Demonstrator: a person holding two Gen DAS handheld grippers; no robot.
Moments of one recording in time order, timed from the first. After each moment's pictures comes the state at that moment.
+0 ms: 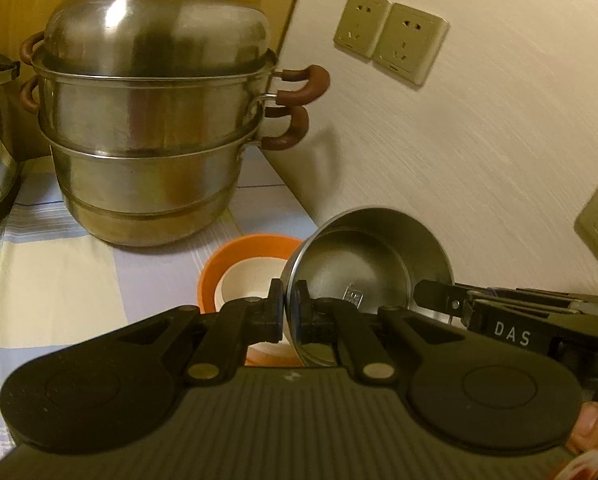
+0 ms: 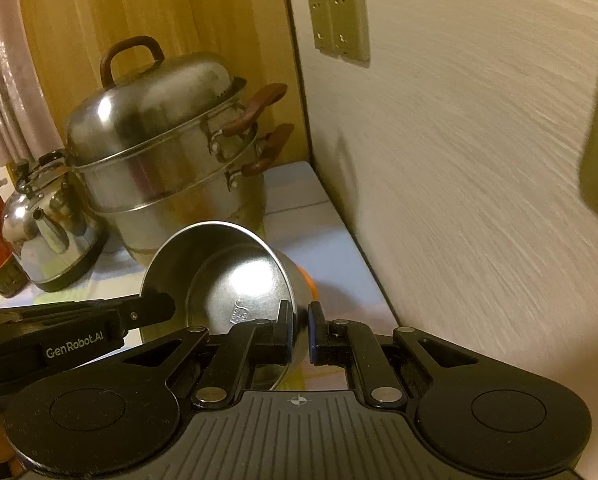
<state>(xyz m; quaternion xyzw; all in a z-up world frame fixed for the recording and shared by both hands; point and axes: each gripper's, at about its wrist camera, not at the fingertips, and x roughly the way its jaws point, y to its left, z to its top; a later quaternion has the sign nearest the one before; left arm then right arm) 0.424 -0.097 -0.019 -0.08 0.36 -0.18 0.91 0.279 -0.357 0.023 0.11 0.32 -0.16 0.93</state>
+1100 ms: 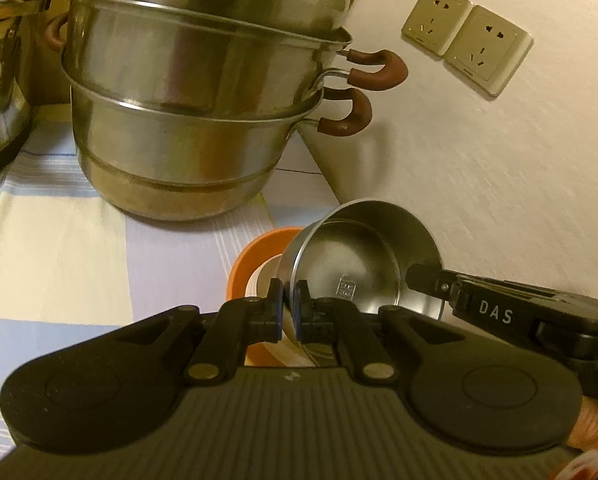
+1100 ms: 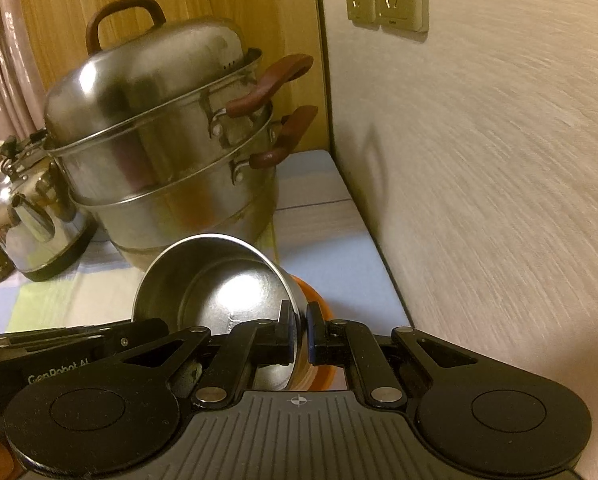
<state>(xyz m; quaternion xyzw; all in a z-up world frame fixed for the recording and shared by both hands) 0.461 -0.079 -0.054 -0.15 0.40 -0.15 0.89 0.348 -0.374 -0.005 0.09 0.36 -0.14 0.92</state>
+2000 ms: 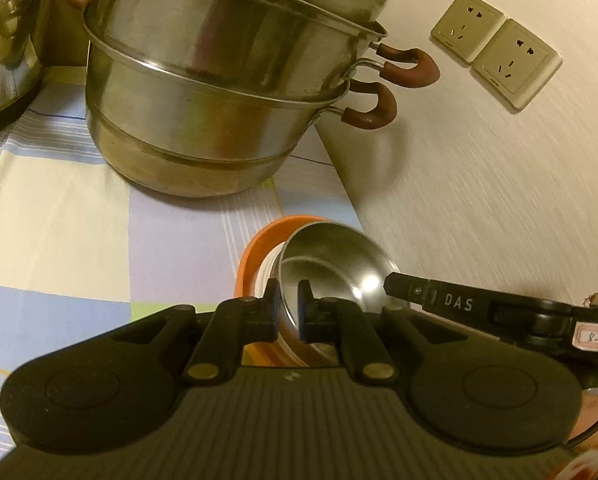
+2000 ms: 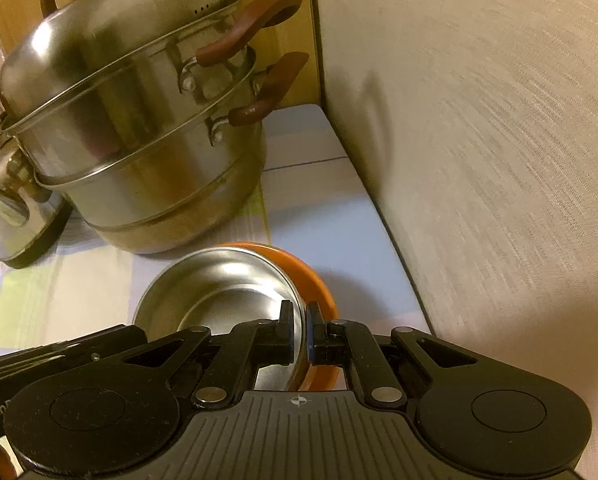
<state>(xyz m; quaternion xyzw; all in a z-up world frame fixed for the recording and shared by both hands) 0.468 -0.068 -0.066 -0.19 0.42 -0.14 0.88 0.385 -0.389 -0.029 0.11 0.42 -0.15 0.89</state>
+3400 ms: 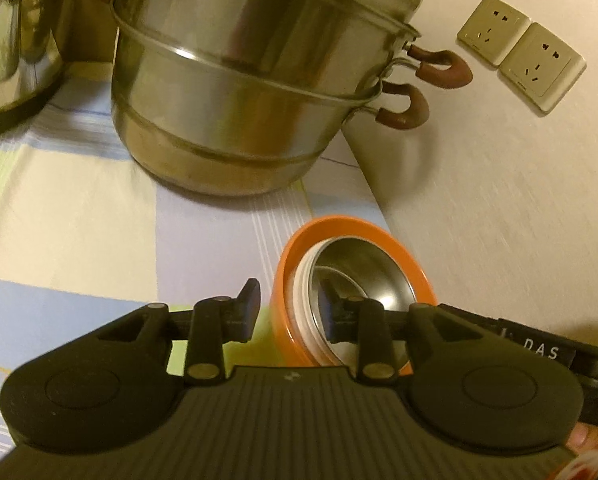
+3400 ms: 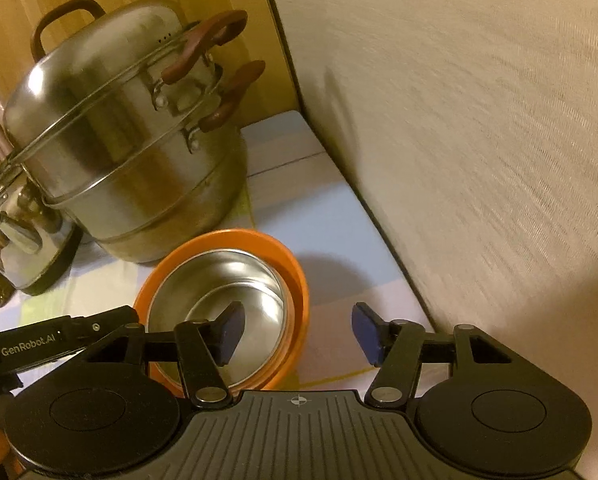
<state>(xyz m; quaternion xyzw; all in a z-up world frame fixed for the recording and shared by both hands) 0.469 -0.057 -0.084 -0.19 0.42 -0.11 0.88 0.334 -0.405 -0.039 0.17 0.38 -0.15 0.90</state>
